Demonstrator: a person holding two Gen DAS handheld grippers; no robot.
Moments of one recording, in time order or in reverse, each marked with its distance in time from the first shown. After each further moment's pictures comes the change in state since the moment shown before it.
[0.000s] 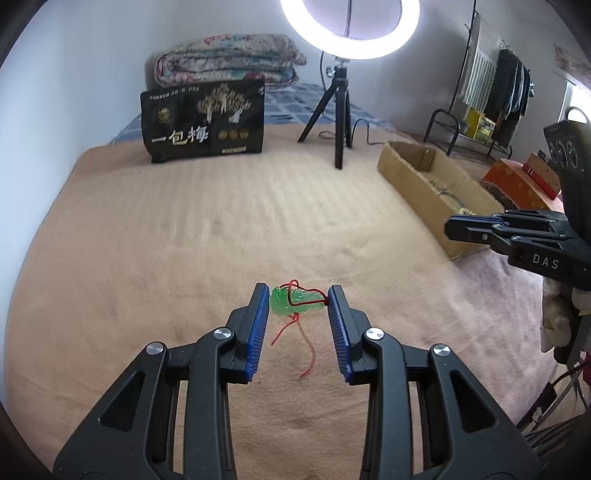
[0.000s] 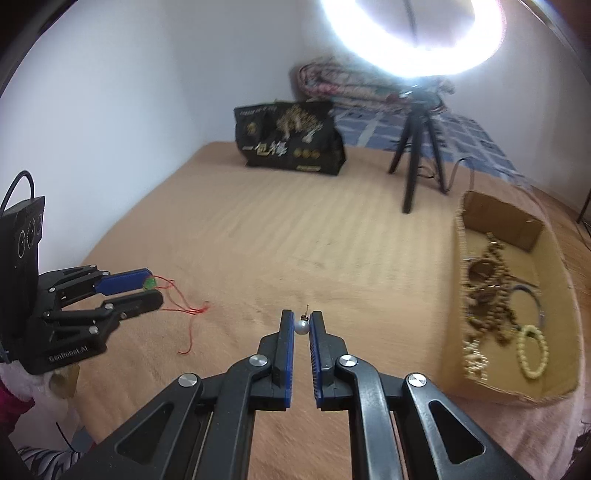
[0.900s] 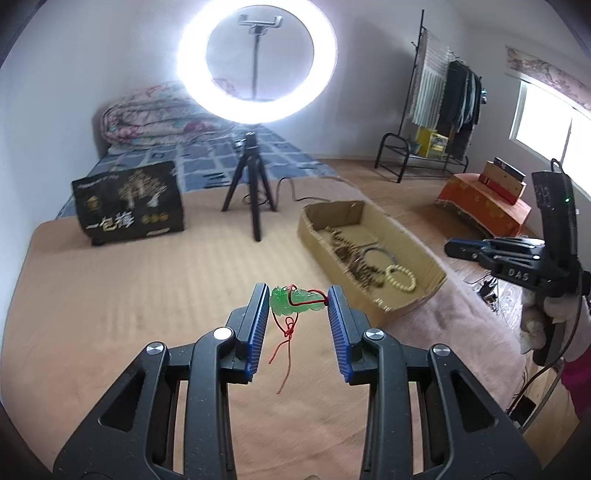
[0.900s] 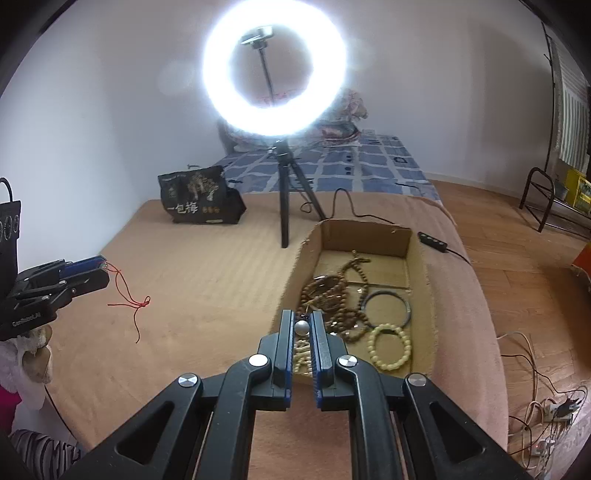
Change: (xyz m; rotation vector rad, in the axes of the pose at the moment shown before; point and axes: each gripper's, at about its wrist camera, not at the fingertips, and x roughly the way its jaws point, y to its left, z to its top) left arm -0.017 -0.096 0.081 0.104 -0.127 -0.153; right arm -0.110 -0.117 -0.010 0.131 -0.135 -0.171
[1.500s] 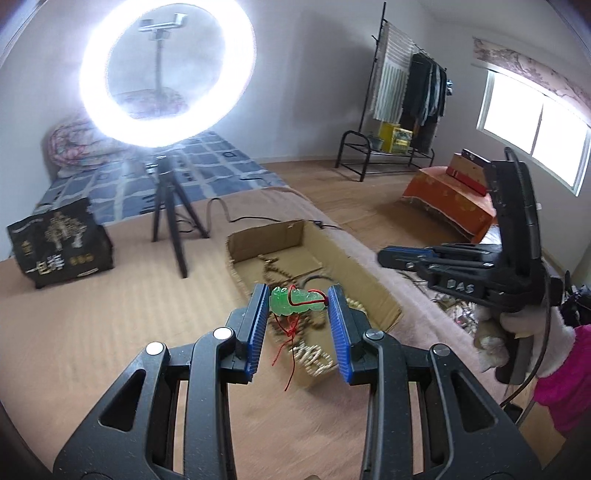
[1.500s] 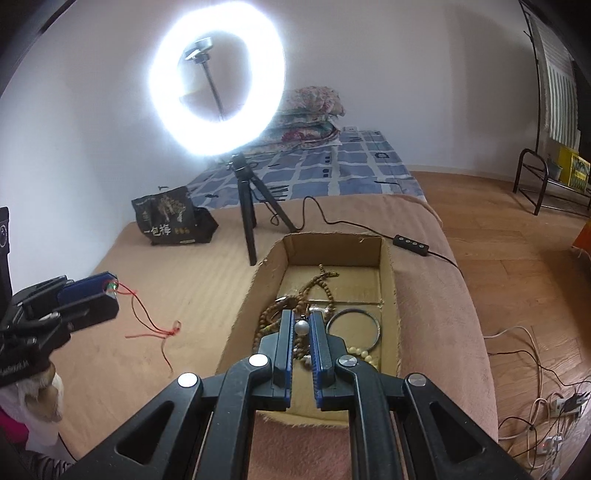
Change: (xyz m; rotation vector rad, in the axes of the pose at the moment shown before) left arm 0.059 -0.077 0.045 0.071 0.002 -0.130; right arm 0.025 -0.060 0.023 0.085 -0.006 0.002
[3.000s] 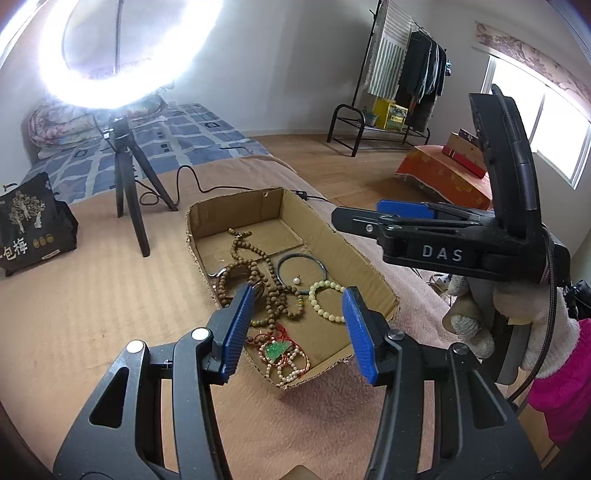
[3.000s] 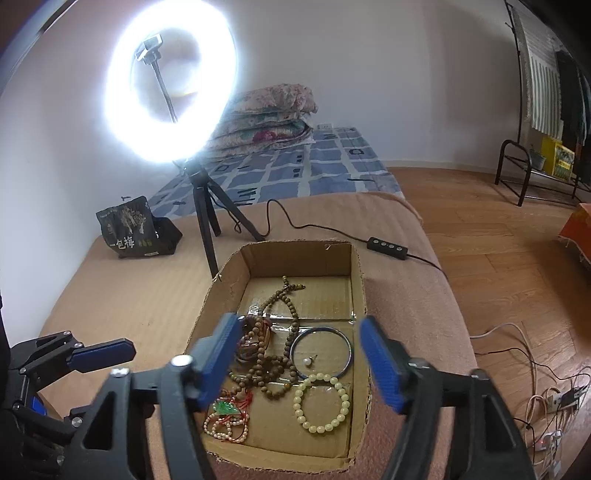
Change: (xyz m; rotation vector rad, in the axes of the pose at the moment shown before) left arm 0.057 -0.024 -0.010 -0.015 0.102 -0.021; right arm 0.032 -0.025 0.013 0.049 -0.008 -0.083
